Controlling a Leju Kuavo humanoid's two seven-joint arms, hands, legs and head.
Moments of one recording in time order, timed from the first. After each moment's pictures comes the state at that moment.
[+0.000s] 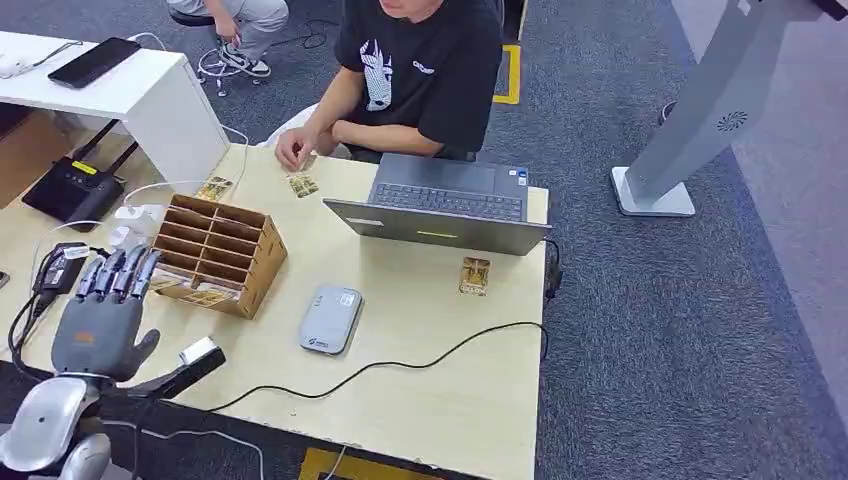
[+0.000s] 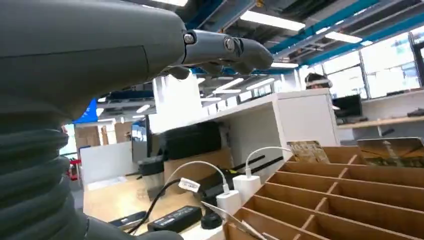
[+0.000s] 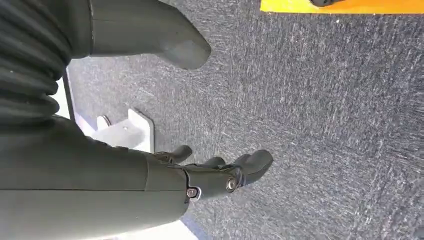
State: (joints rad) left arm 0.03 0.41 -0.07 -1.59 -1.24 0.20 0.11; right arm -0.08 0.15 -1.04 -0.21 1.24 -0.31 0.09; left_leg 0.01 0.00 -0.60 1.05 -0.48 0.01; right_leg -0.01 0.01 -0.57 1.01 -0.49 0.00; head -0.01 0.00
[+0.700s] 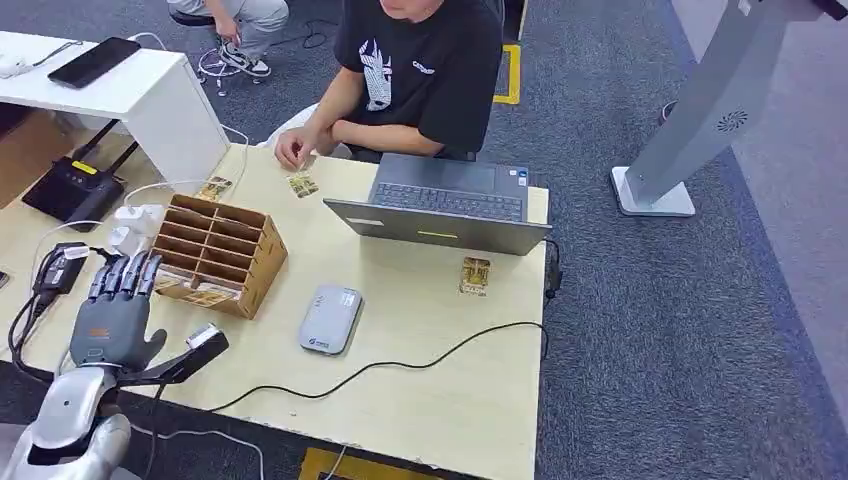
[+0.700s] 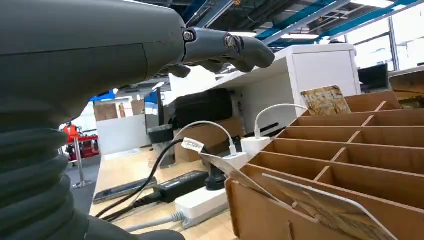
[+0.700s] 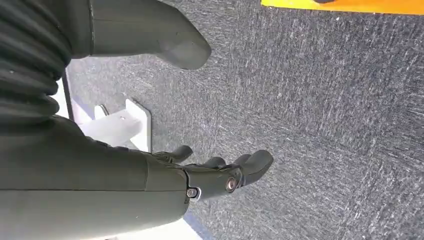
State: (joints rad) left arm -0.08 0.33 -0.03 -1.33 -1.24 0.26 0.07; right arm -0.09 0.15 -1.01 -0.21 1.27 -0.31 0.10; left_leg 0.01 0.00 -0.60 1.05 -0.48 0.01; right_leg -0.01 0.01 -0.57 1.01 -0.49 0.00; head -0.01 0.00
